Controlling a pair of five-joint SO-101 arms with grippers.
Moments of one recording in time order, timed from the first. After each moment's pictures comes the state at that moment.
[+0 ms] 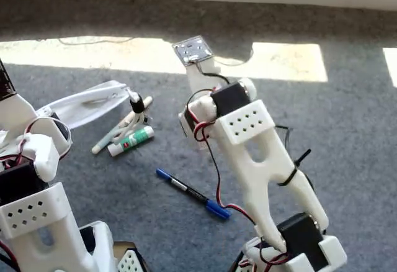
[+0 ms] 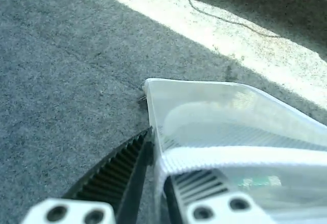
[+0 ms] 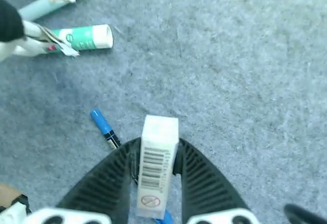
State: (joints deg) left arm -29.0 -56.0 37.6 67.6 11.5; right arm -35.3 -12.0 2.4 84.5 -2.0
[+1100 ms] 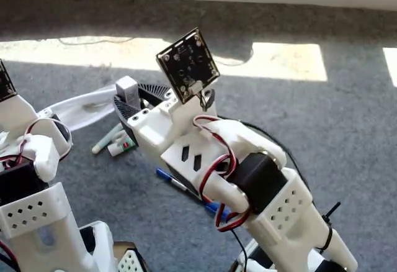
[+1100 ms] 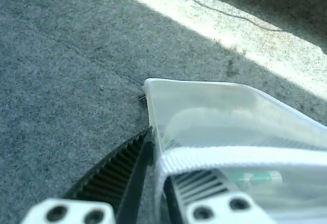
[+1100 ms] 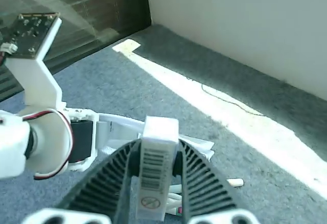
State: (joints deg) left arm -29.0 -56.0 37.6 68.9 11.5; right arm -54.1 -36.2 6.4 54.3 -5.1
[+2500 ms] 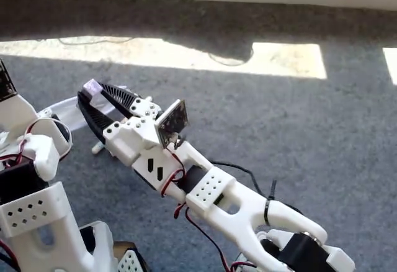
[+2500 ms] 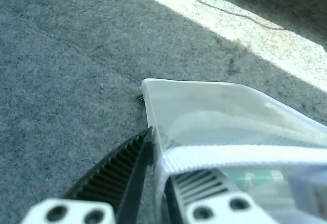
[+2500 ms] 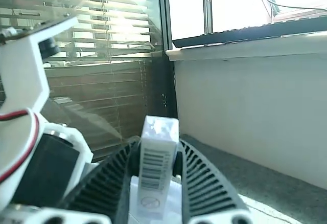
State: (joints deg) left arm -29.0 -56.0 37.7 68.9 11.5; right arm -57.5 -18.4 50.0 -39.9 -5.1
